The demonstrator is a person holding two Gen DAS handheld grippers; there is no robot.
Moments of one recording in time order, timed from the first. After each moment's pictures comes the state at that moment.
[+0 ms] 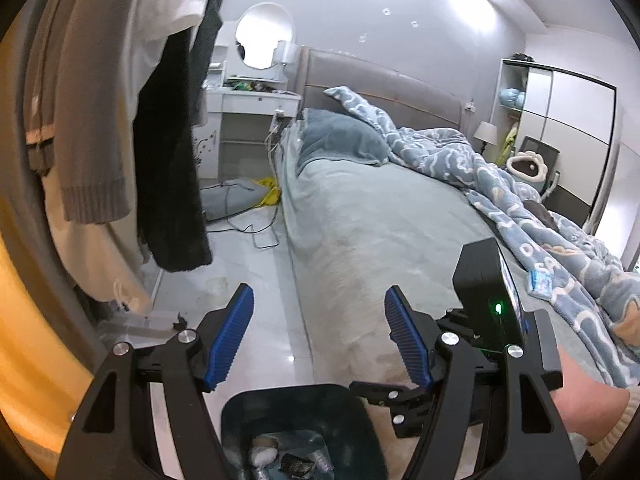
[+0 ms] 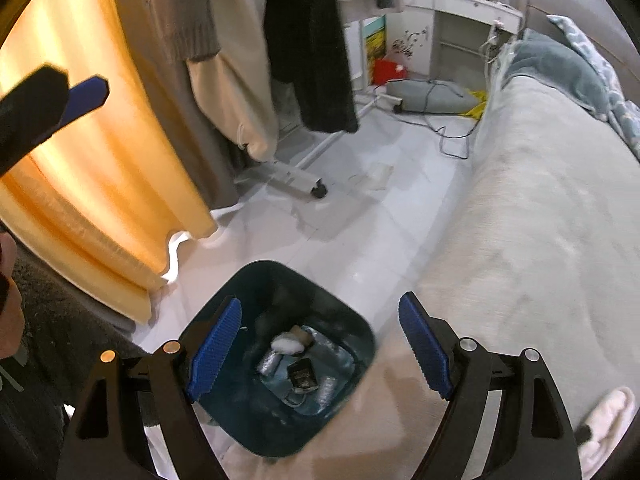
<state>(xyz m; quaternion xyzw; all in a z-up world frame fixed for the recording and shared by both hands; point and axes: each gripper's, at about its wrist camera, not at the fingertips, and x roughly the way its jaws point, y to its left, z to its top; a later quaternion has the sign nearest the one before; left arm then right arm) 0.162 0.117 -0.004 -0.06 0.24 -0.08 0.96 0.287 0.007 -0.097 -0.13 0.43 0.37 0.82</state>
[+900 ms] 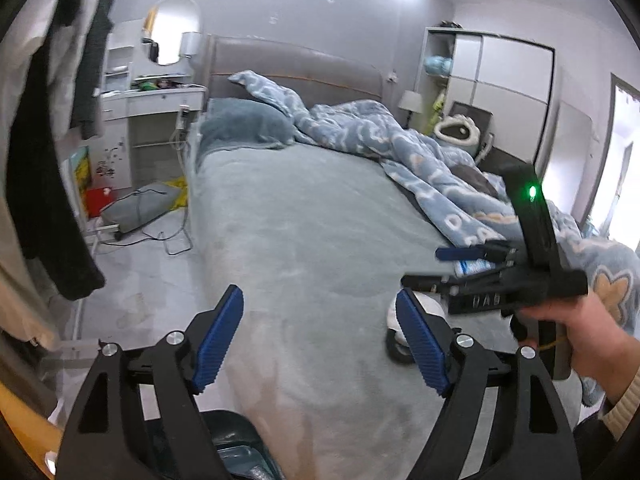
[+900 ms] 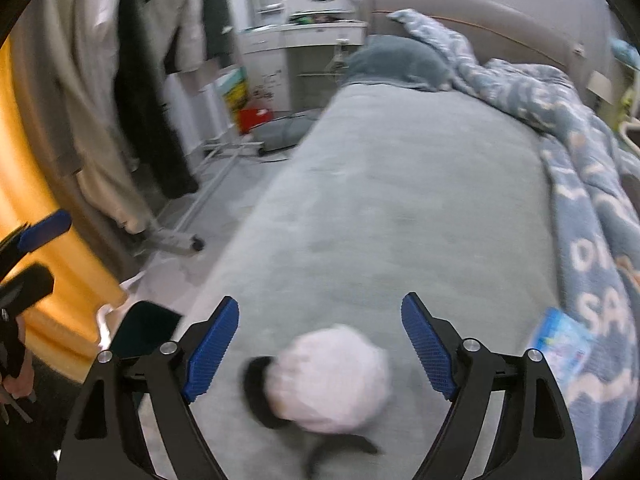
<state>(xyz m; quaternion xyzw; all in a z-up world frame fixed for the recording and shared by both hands) 0.215 -0.023 -0.015 -0.02 0.26 -0.22 0.94 0.312 -0.215 -0.052 -0.03 0.38 0.17 0.91</state>
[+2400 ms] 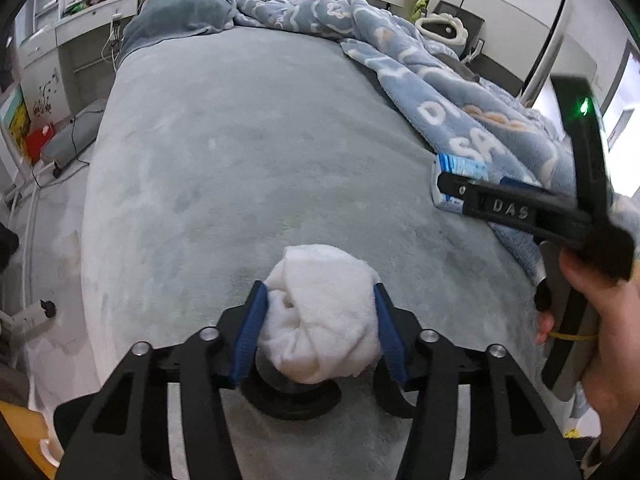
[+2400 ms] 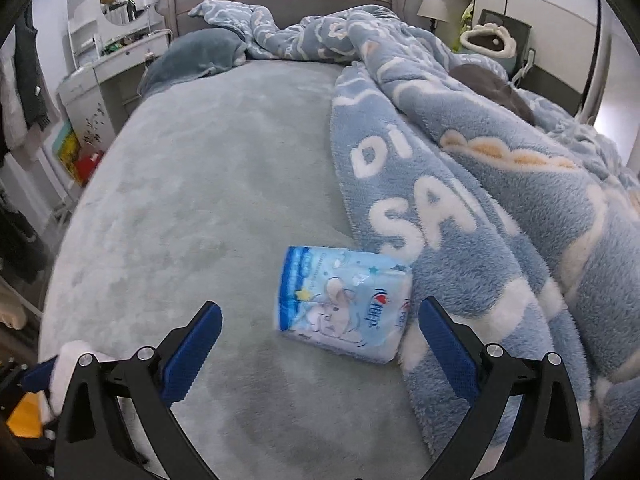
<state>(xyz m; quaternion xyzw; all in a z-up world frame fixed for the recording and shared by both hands) 0.296 -0.164 -0.091 0.01 0.45 -0.26 0.85 0.334 -0.355 -0.097 0.05 0.41 -0.11 0.90</state>
